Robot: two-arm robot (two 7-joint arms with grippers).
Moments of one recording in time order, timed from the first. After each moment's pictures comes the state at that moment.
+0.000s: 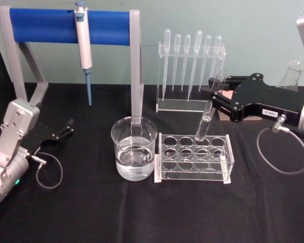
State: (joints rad) left arm -0.20 0.60 0.45 -1.41 -0.25 -0.12 0.03; right arm 0.33 0.81 -0.36 -1.95 0.66 0.40 0.48
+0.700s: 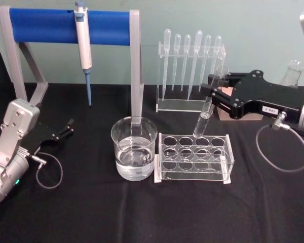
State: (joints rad) left arm -0.20 0.60 0.45 -1.41 -0.25 -0.12 0.03; right arm 0.34 0.81 -0.36 -1.95 0.68 0.39 0.47
